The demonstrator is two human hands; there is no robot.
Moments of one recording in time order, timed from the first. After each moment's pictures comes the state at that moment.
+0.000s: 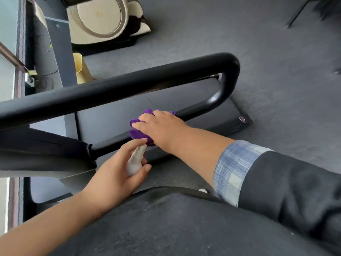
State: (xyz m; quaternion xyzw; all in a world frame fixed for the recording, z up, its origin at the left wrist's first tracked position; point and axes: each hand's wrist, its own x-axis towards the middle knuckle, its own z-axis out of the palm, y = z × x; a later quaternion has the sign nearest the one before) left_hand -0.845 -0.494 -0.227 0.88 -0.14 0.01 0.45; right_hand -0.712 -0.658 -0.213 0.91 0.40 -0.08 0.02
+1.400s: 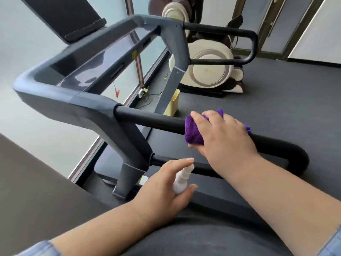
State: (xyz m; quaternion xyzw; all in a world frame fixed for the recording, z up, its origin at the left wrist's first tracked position) left_hand -0.876 -0.567 -0.147 0.87 0.03 0.27 0.42; right_hand -0.709 -0.666 -0.069 0.88 0.45 0.15 0.00
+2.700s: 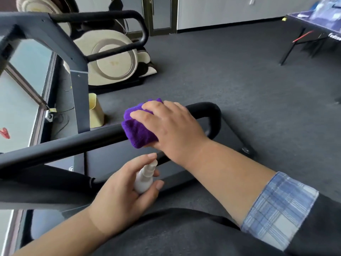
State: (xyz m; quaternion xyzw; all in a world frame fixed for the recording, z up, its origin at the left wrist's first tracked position) left_hand -0.823 -0.542 -0.145 0.84 -0.24 0.19 0.45; right_hand -0.706 -0.699 -0.093 0.90 0.37 0.21 -0.12
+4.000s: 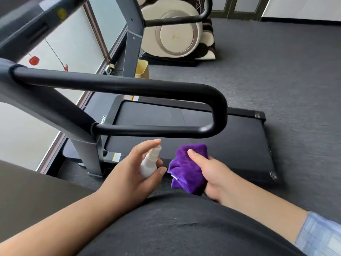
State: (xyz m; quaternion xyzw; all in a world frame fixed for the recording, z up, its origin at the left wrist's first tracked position) left_hand -0.853 -0.684 -0.173 0.89 0.04 0.20 0.41; right_hand -0.717 -0.854 -0.209 0.58 -0.17 -0.44 -0.67
